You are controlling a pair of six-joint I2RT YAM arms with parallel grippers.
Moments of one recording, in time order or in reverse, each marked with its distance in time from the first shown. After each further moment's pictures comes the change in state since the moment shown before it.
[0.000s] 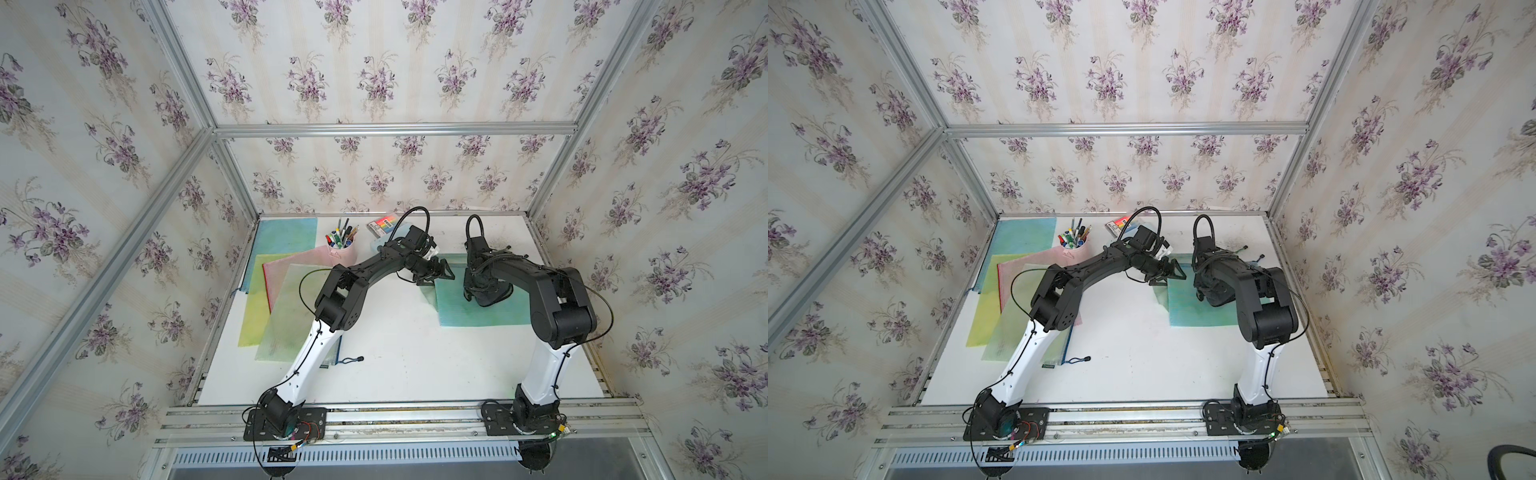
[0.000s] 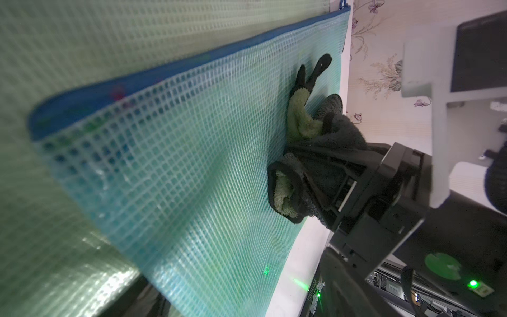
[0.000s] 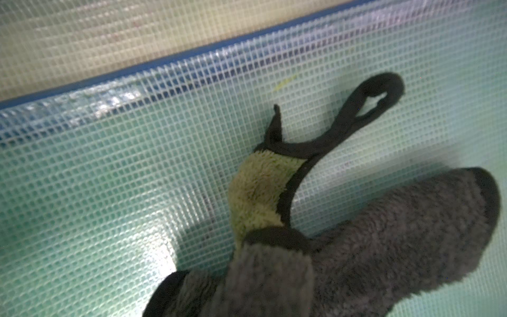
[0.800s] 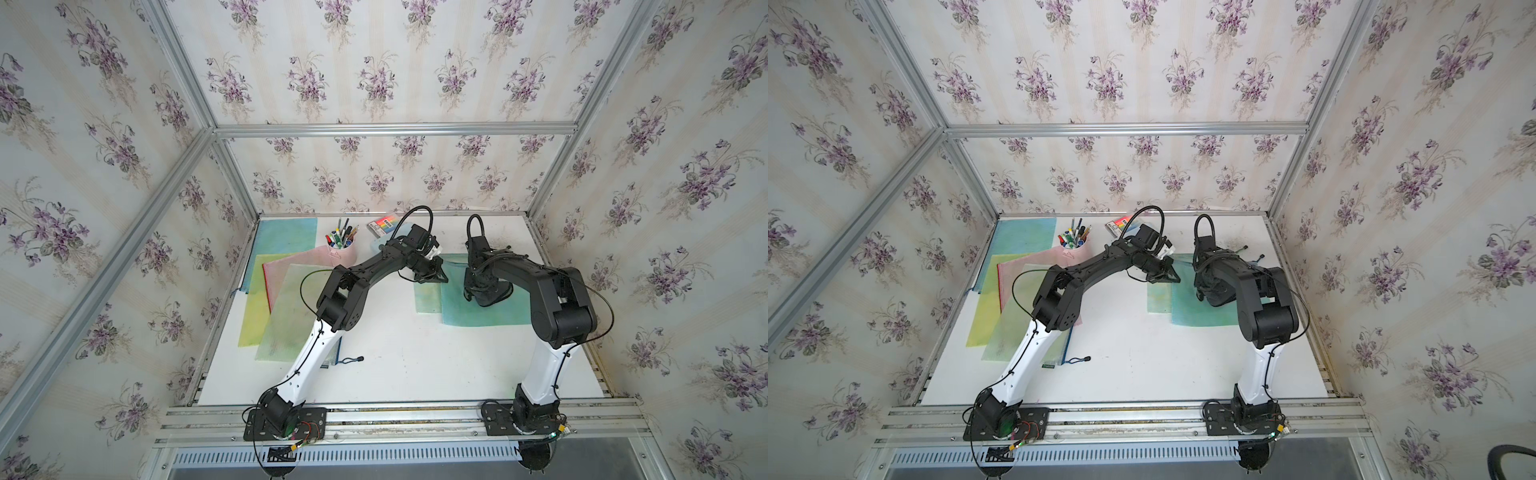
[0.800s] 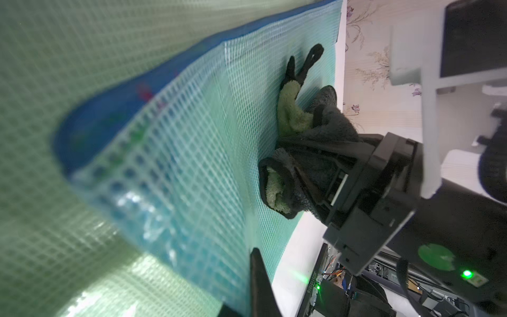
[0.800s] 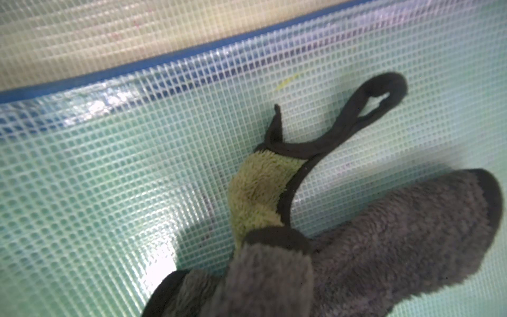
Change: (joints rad) left arm -0.008 0.015 0.069 -0.072 0.013 0.044; right arm -0.016 -0.023 0.018 -0.010 -0.022 -0.015
